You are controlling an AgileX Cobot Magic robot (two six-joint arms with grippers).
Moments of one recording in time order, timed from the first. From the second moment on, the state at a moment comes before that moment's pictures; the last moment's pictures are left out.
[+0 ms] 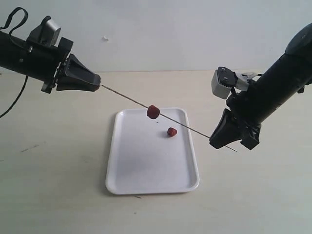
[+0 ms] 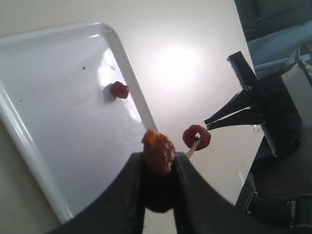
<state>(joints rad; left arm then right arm) -0.05 1.99 -1.42 -1.13 1.22 0.79 -0.02 1.92 -1.19 0.71 1.07 -1.56</state>
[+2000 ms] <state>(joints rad) -0.05 1.99 -1.42 -1.16 1.22 0.80 -0.02 1.92 -1.19 0.73 1.04 -1.58</state>
